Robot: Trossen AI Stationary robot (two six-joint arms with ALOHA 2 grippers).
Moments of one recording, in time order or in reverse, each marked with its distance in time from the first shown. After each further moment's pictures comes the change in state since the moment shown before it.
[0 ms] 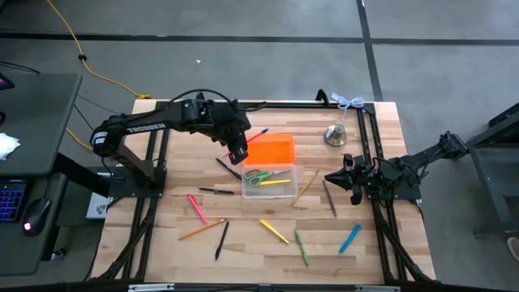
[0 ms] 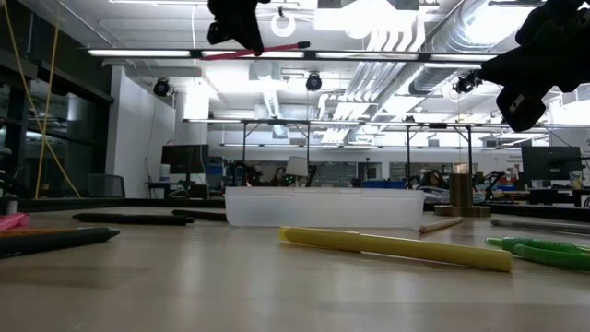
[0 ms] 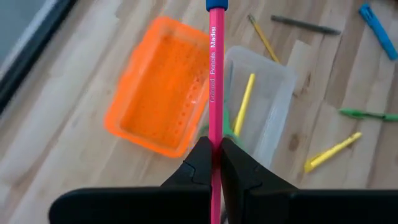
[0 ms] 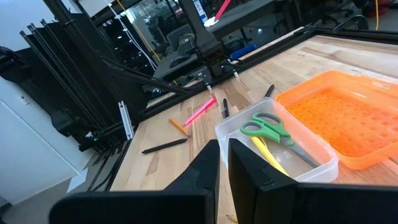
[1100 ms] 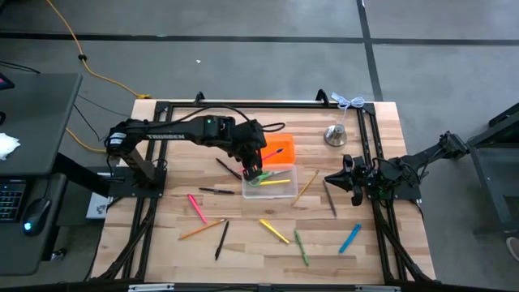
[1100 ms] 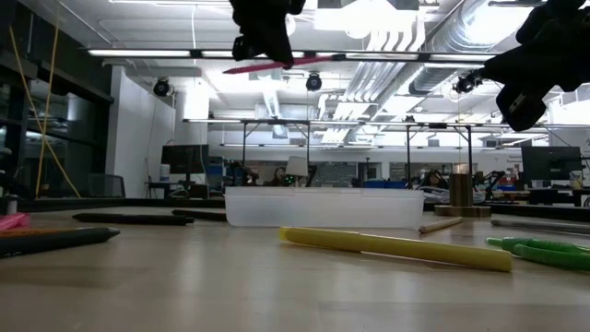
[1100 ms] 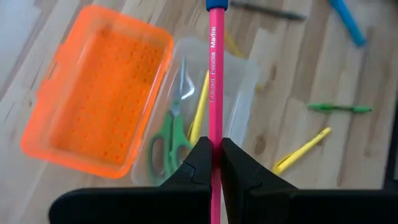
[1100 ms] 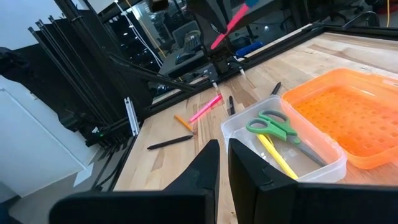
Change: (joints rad) left arm -0.099 0.136 0.001 0.135 0.060 -0.052; right arm 0.000 0.000 0.000 0.001 -0.029 -0.005
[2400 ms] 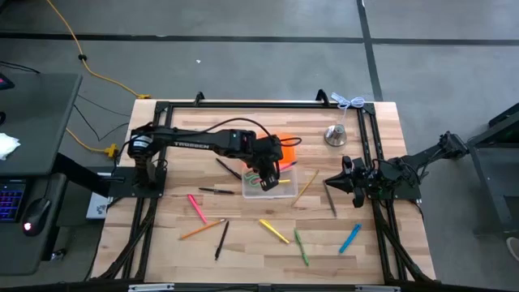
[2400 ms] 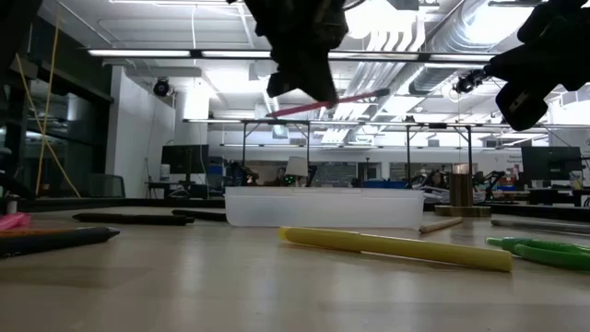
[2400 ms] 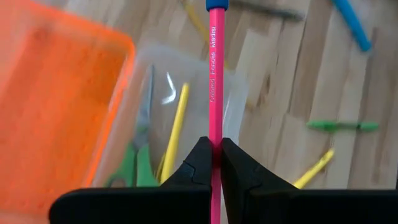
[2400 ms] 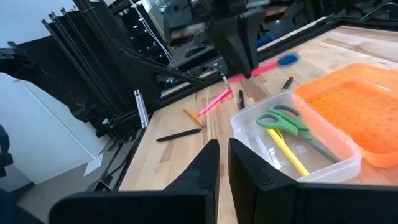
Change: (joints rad) left arm -0.037 0.196 0.002 0.181 0.049 -0.030; right arm 0.000 0.000 0.000 -0.004 -0.053 -0.005
